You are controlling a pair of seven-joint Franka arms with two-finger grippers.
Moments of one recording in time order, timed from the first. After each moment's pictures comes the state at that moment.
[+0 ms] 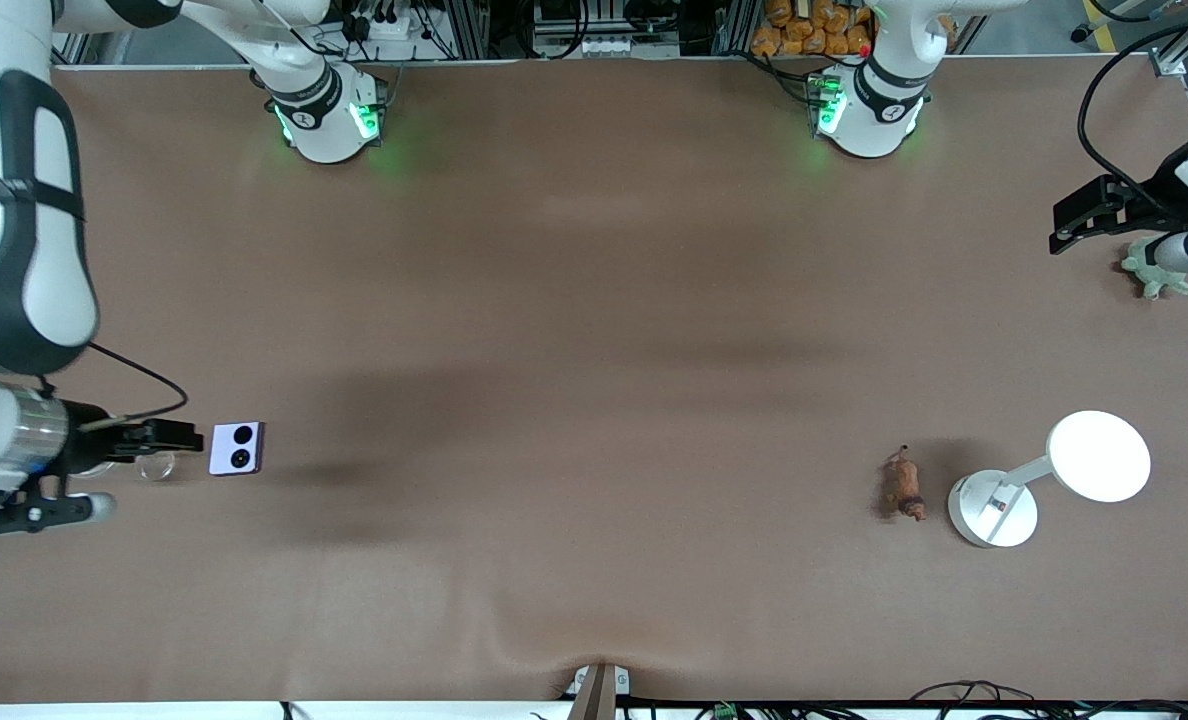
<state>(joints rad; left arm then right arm) -0.04 0.01 -0.02 -1.52 0.01 1.50 0.08 -0.13 0.57 0.13 -1.15 0.07 1.65 -0.16</state>
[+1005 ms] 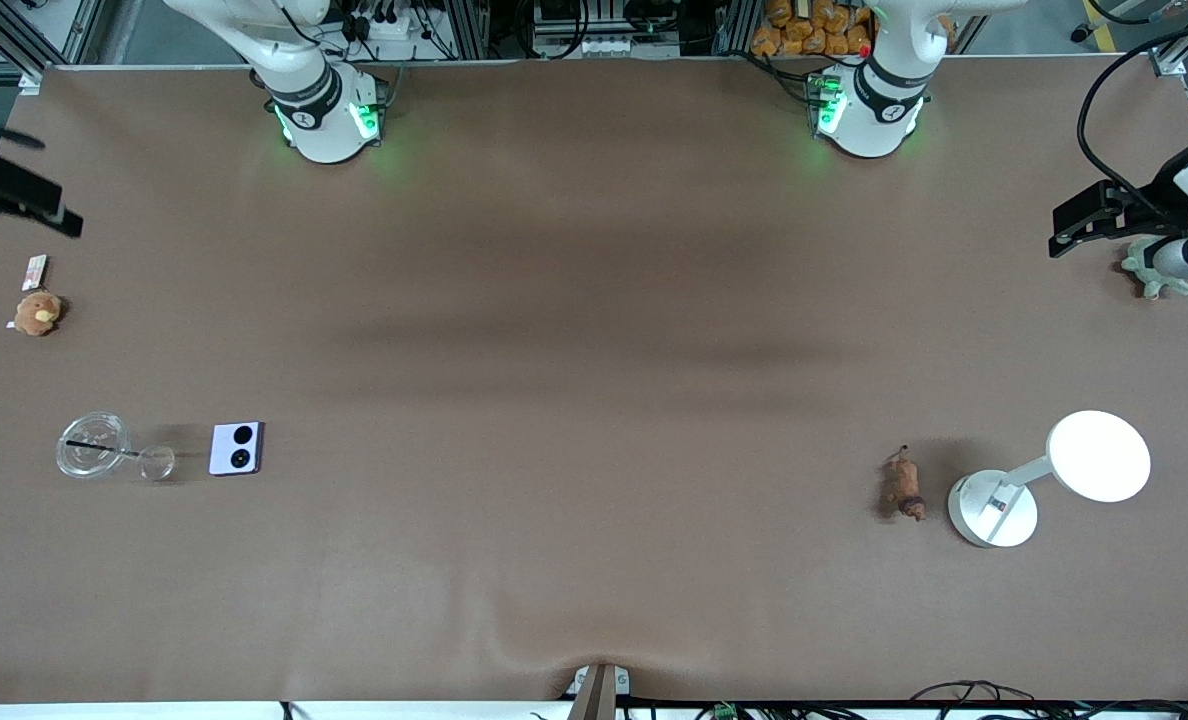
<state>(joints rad) -0.03 0.01 -0.02 -1.52 0.01 1.50 0.08 -0.14 0.13 0.13 -1.16 0.07 1.19 0.06</state>
